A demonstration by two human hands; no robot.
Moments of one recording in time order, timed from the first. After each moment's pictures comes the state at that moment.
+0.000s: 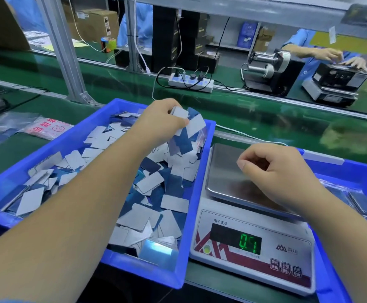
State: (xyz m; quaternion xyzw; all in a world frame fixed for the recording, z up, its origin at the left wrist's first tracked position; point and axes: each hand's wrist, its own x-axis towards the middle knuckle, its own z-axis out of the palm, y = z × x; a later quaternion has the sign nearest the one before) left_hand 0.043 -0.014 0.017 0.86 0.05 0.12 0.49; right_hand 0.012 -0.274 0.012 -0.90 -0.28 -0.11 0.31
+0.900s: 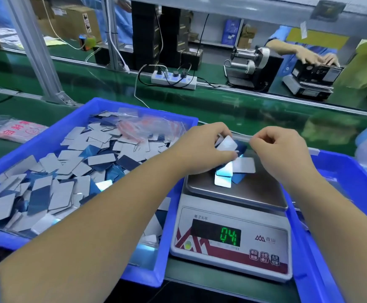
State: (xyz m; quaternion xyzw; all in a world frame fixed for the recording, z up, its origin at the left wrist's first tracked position) left_hand 0.032 -0.117 0.005 0.90 -0.14 0.02 0.41; right_hand 0.045 -0.305 0.011 -0.92 -0.04 -0.16 0.36
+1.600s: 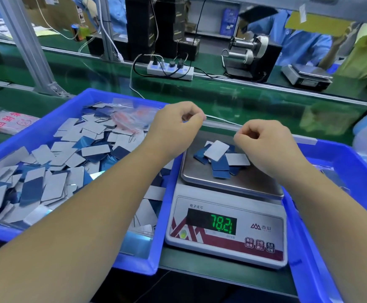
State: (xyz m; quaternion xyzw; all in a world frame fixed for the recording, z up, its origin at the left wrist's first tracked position) left_hand 0.032 -0.094 -0.004 0.83 -0.06 0.19 0.53; right_hand 0.033 -0.295 0.013 -0.93 -0.10 -0.10 0.33
